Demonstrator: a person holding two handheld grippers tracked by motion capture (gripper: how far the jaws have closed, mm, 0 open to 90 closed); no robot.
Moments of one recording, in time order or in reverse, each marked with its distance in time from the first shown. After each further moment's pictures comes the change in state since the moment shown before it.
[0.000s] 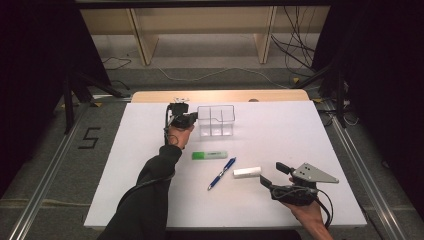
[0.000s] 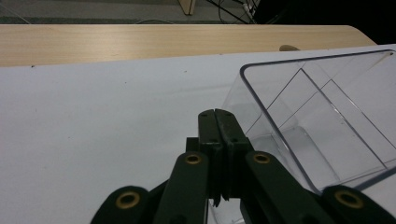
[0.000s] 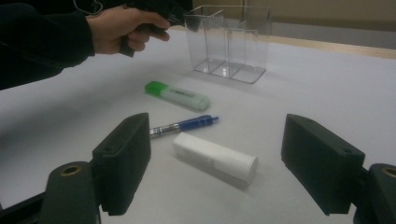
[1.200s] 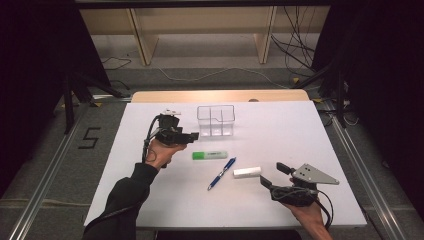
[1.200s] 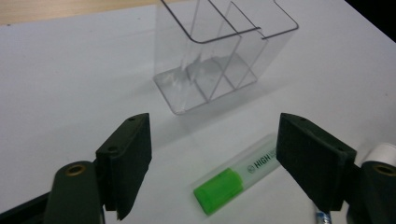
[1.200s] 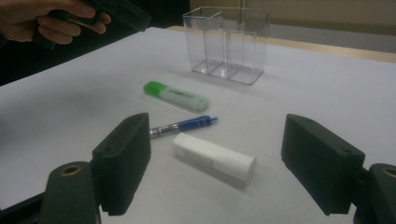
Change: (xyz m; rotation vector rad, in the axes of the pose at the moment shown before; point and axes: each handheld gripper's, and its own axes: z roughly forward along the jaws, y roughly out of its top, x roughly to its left) left arm -0.011 -0.020 -0.094 0.147 -0.170 0.129; right arm 0.003 0.001 -0.002 -0.002 -0.015 -0.005
